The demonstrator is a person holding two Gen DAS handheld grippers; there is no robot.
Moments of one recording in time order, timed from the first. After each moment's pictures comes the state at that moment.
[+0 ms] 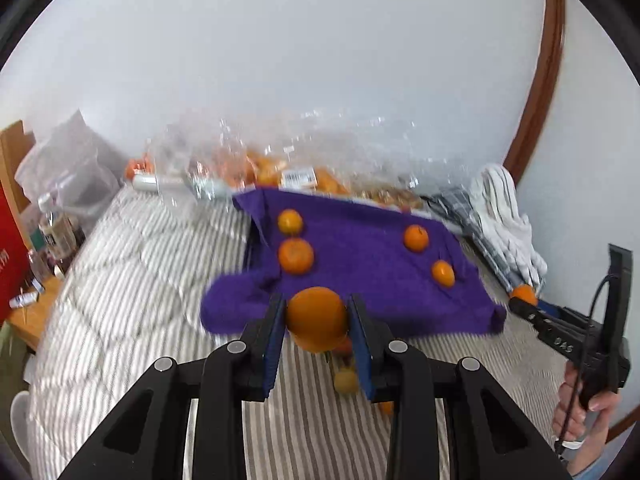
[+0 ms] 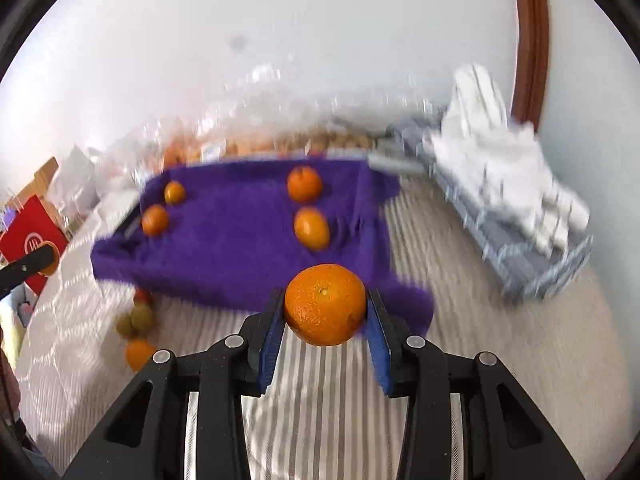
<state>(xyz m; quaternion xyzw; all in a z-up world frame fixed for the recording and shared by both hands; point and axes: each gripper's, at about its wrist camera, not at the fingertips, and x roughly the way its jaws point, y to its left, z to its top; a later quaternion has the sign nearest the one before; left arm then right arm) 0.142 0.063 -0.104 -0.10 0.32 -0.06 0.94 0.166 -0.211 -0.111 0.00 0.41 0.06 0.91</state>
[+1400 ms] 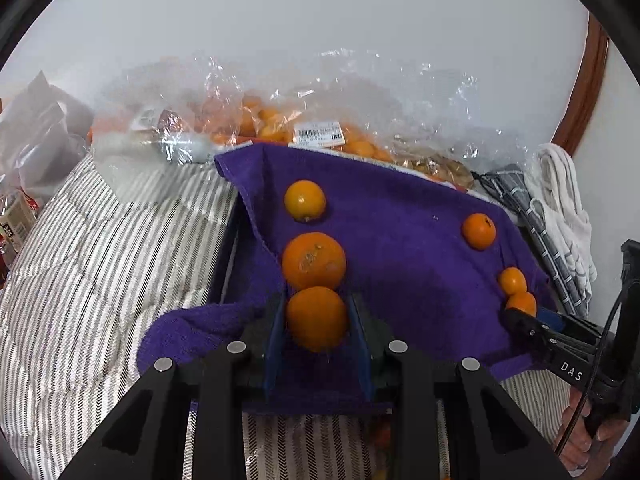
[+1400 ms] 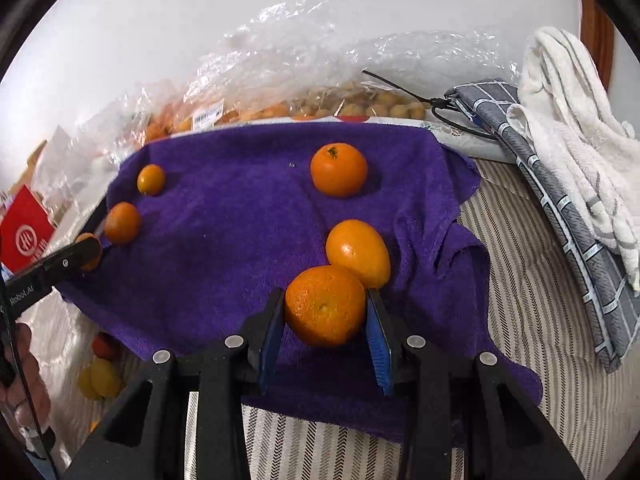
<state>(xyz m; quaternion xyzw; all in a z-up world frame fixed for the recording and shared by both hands) 0.248 0.051 -0.178 -0.10 0.39 -0.04 0.91 0.257 -0.170 -0.186 0.00 0.48 0.10 0.87</state>
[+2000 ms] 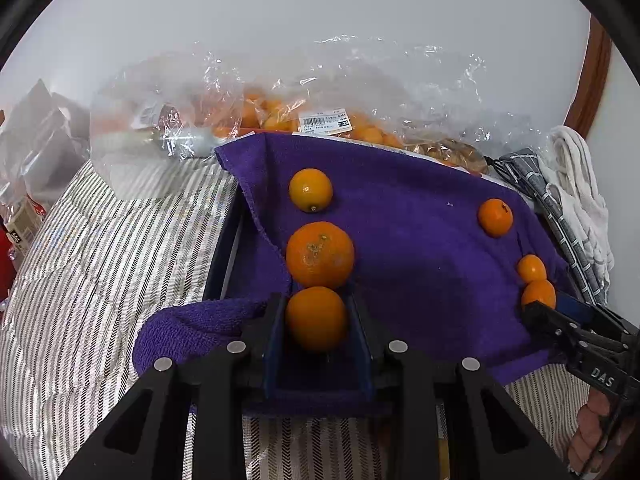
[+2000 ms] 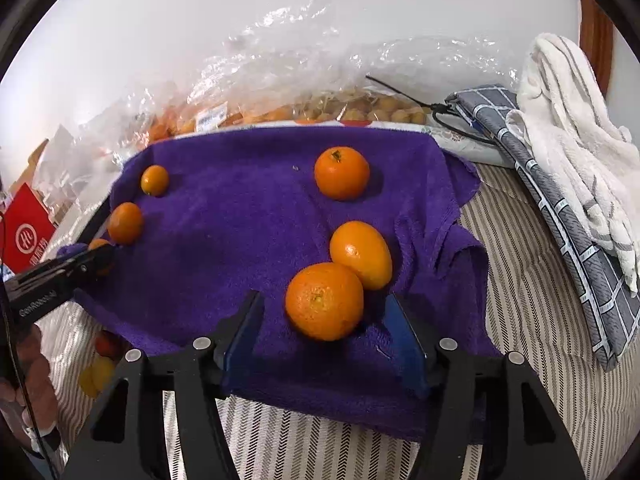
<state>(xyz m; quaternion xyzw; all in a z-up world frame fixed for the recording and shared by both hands) 0.255 0.045 -0.186 -0.08 0.40 -0.02 0.91 0.252 -0.172 -0.181 0.00 0.47 0.11 0.88</state>
